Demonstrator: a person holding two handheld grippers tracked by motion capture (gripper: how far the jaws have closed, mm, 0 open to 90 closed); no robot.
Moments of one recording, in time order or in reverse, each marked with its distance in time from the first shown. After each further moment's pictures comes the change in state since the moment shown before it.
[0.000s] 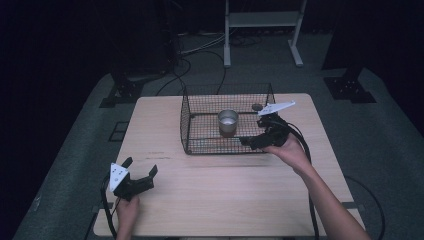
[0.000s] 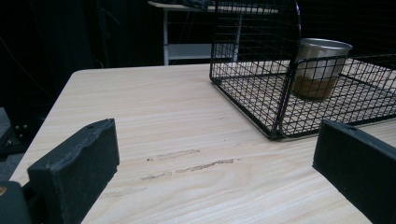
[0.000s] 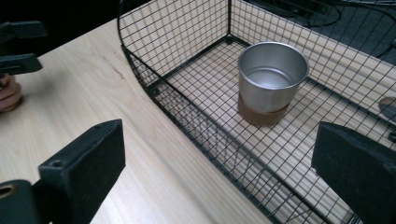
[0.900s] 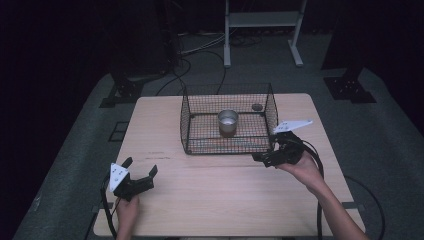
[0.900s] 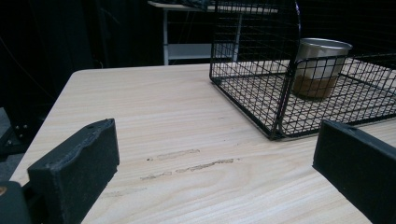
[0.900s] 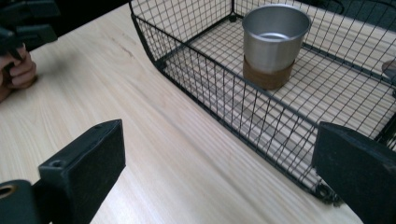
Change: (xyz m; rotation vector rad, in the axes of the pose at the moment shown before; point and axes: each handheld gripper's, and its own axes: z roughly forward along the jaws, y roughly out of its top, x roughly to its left) left arm 0.000 0.000 0.000 0.000 0.000 -0.002; right arm 0.003 -0.051 -0.025 -0.017 0.010 0.024
